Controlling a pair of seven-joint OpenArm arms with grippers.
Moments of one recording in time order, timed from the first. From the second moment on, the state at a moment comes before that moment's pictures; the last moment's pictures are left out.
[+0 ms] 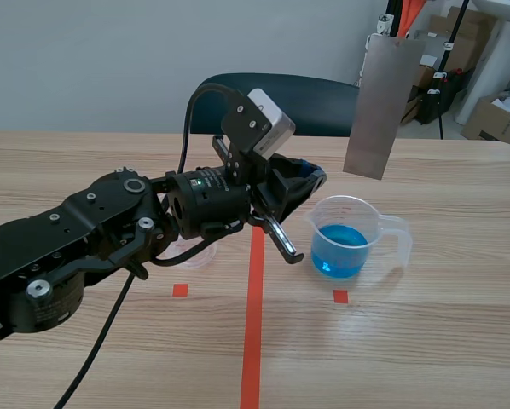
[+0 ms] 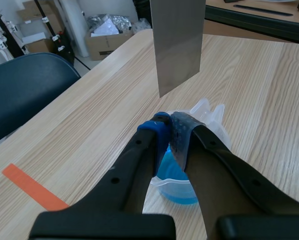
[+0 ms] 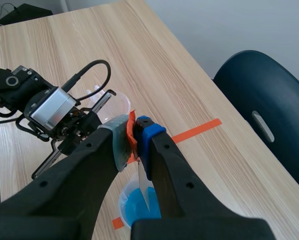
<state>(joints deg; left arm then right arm) -16.7 -13.3 39.1 71.0 -4.8 -27.0 -14.8 32.7 63.2 -26.1 96.6 77.6 45.1 -30.9</state>
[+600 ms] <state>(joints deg) -16.4 -13.4 39.1 71.0 -4.7 -27.0 -14.6 32.7 63.2 -26.1 96.6 78.8 45.1 -34.5</state>
